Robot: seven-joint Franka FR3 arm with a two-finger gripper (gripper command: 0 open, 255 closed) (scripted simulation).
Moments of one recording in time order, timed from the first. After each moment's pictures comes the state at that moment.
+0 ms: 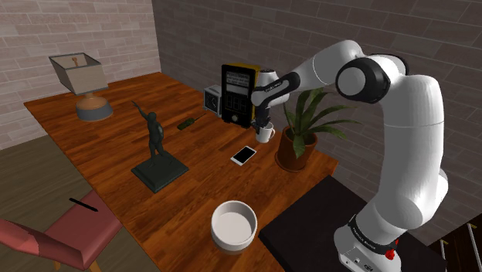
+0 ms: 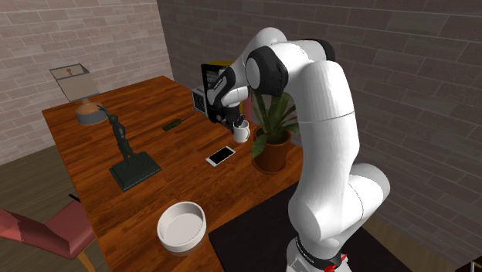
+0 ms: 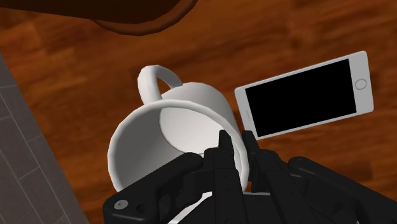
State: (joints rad) arm -0.06 0.55 -0.07 -1.79 -0.03 2.29 -0.01
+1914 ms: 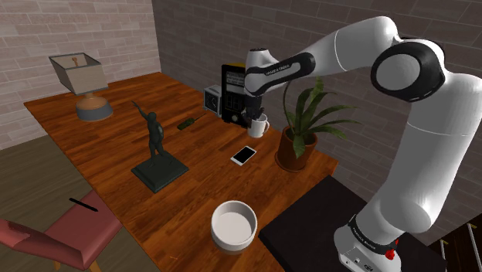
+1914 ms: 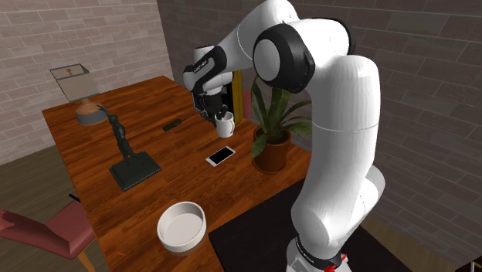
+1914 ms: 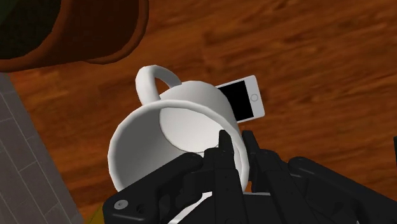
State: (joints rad) arm 0.07 0.29 -0.01 -1.88 -0.05 2.12 0.17
